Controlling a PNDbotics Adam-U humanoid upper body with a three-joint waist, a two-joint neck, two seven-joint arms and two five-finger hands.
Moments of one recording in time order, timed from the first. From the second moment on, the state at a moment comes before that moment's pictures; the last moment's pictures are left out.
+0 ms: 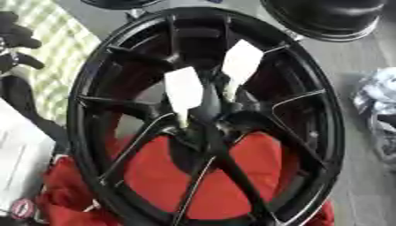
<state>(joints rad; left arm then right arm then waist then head) -0.34 0.44 0.07 -1.98 0.23 0.05 0.03 0.03 -0.24 -0.18 -1.98 -0.20 -0.10 0.02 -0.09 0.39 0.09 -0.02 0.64</state>
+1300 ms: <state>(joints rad) -0.33 0.45 0.06 -1.98 0.23 0.06 0.02 0.03 -0.53 -0.13 -1.98 -0.05 -0.30 0.16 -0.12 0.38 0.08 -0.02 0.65</state>
